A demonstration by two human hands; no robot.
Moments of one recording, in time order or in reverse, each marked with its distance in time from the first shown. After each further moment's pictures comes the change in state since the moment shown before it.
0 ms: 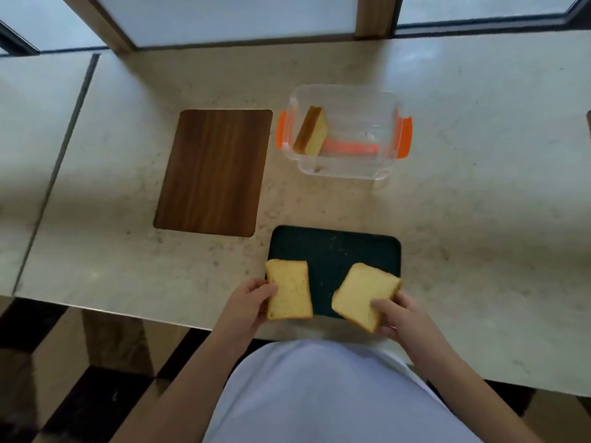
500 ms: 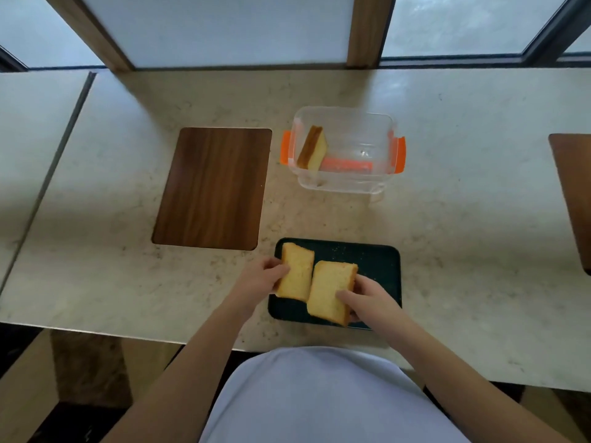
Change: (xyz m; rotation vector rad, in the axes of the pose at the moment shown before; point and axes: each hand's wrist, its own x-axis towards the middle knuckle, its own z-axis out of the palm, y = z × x) left_hand 0.049 0.050 -0.001 0.438 -0.114 0.182; right_hand 0.009 -0.036 0.067 -0.332 -0.096 -0.158
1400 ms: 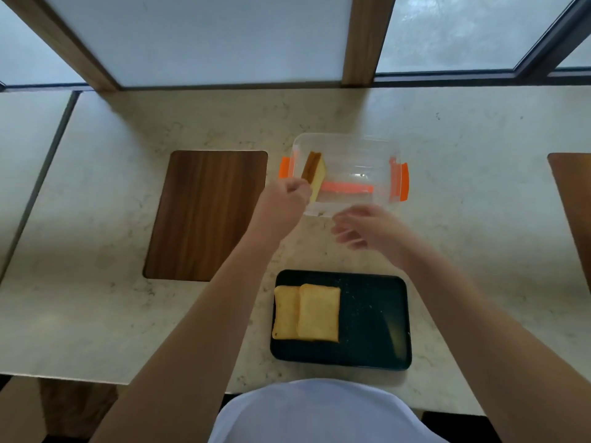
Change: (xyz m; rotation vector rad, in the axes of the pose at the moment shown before) left_hand 0.034 0.190 -0.010 0.088 0.124 0.433; right_hand 0.091 -0.144 -0.059 -0.082 0.072 -0.153
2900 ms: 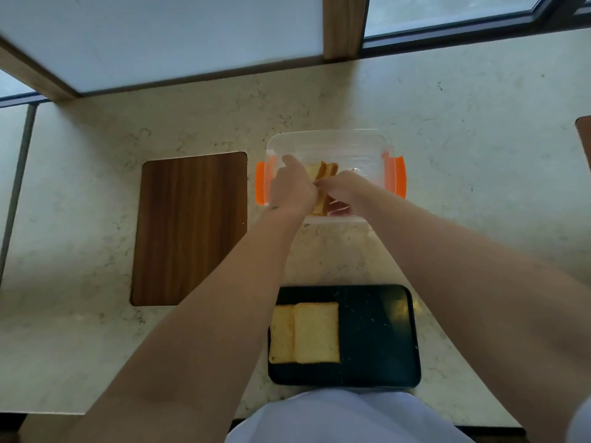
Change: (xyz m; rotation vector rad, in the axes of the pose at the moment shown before) left_hand 0.122 0.002 0.074 0.740 0.042 -0.068; right_hand 0.145 -0.022 -0.014 0.008 0.093 0.315
